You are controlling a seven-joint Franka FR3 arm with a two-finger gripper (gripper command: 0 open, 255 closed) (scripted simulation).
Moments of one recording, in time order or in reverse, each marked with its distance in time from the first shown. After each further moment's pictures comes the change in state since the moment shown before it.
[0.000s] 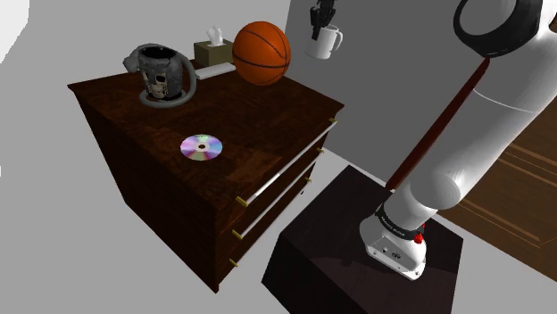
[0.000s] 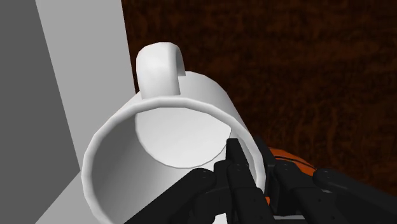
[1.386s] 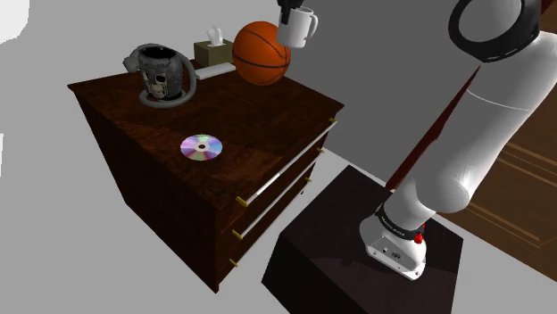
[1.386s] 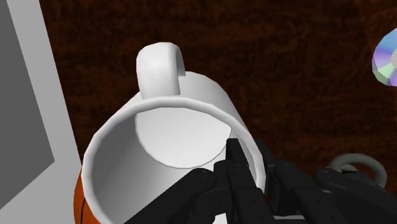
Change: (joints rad) arm 0.158 0.051 0.121 0.194 -0.008 -0.144 0.280
